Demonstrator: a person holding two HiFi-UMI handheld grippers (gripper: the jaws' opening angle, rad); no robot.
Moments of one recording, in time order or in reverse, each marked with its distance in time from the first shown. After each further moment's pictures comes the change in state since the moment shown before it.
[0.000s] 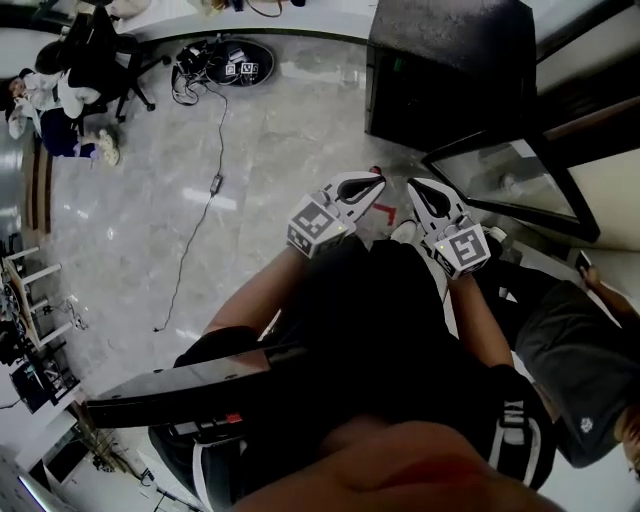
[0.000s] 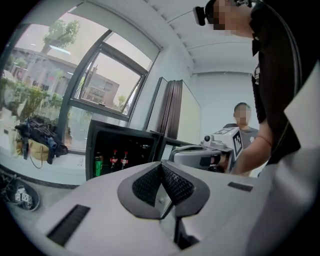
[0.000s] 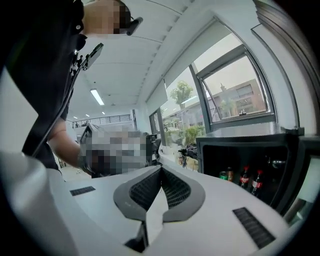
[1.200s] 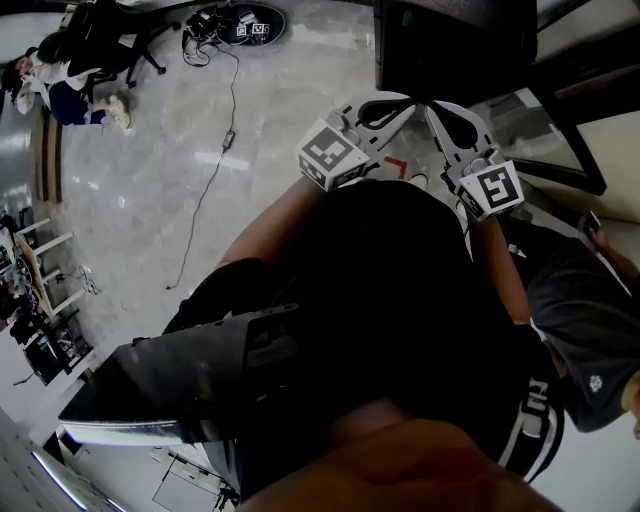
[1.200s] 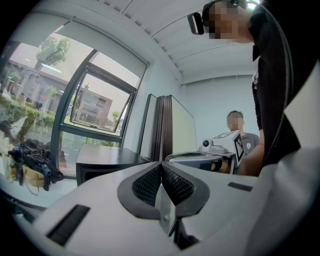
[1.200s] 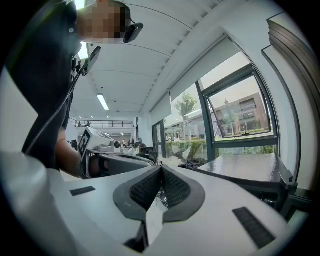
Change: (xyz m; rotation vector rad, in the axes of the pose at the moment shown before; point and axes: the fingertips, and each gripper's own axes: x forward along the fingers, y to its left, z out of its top) left arm 0.013 -0.040 0.111 0.127 -0.146 -0.015; right arm -0.026 -0.002 0.105 -0.087 -0.134 0.004
